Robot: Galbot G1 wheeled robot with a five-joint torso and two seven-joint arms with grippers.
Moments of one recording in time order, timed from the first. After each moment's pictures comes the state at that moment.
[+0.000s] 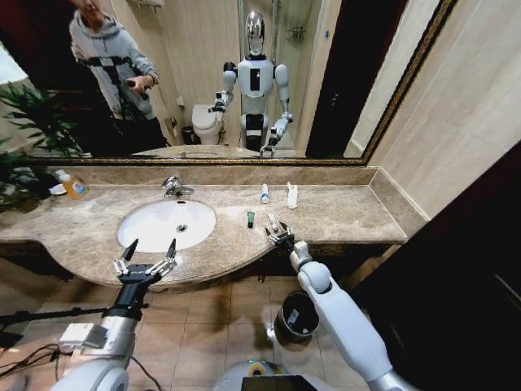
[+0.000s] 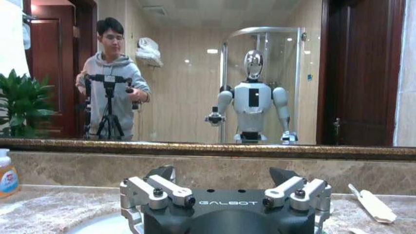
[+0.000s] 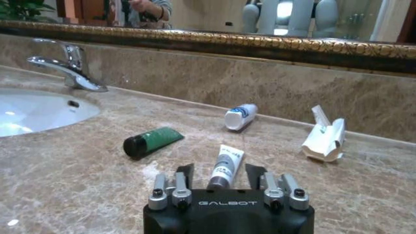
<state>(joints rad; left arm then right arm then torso) 1.84 -1.36 -0.82 -2.47 -0.37 0.04 0.05 -0.97 1.29 0.18 1.61 0.16 -0.15 -0.02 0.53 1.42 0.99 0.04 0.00</state>
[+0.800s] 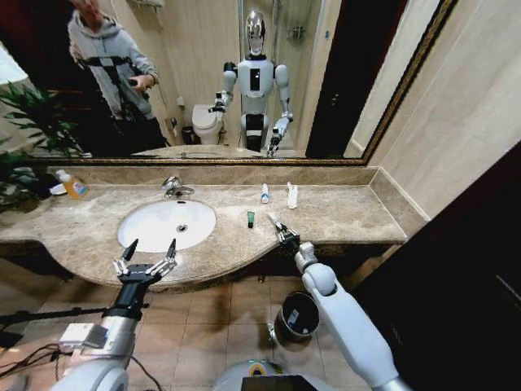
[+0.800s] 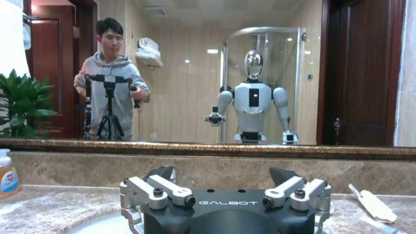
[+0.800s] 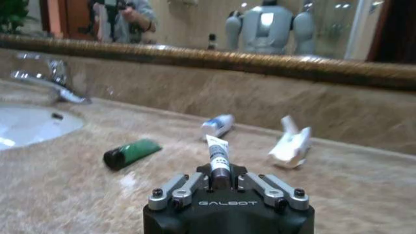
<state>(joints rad) 1.84 -1.36 -0.82 -2.47 -0.37 0.04 0.05 -1.06 1.25 0.27 1.73 0.18 -0.15 -0.02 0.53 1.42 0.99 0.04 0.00</state>
